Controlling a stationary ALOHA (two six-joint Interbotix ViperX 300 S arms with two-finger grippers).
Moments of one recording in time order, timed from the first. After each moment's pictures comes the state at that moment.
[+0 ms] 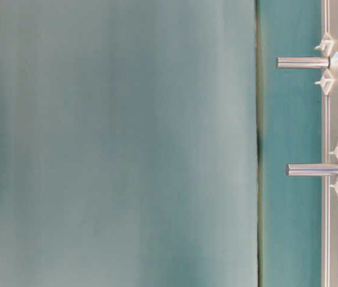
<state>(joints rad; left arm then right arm) -0.06 -0.75 1.08 0.01 0.10 -0.03 0.00 -0.97 1.21 0.02 -0.05 0.13</state>
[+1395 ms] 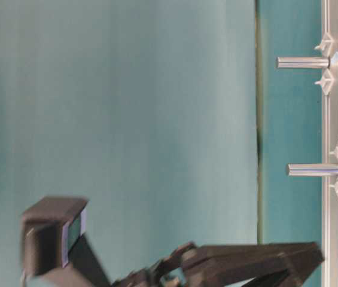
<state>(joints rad) -0.13 -0.07 0.58 0.01 0.44 -0.05 0.00 -1.01 1.24 0.02 -0.02 0.14</state>
